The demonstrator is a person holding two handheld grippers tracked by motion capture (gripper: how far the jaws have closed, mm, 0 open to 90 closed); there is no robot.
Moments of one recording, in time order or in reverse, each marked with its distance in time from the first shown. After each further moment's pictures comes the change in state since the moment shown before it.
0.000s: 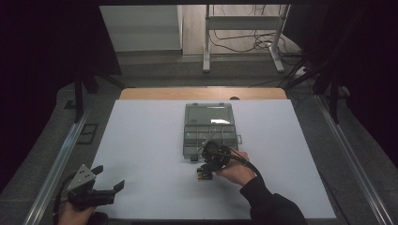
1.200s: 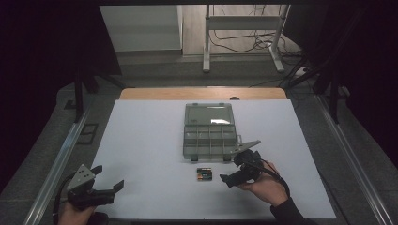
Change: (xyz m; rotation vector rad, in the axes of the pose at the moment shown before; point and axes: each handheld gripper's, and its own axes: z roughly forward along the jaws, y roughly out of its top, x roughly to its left) left arm 0.001 0.000 0.000 -0.006 0.009 -0.016; right arm 0.003 -0.079 -0.054 -0.179 -0.111 0.269
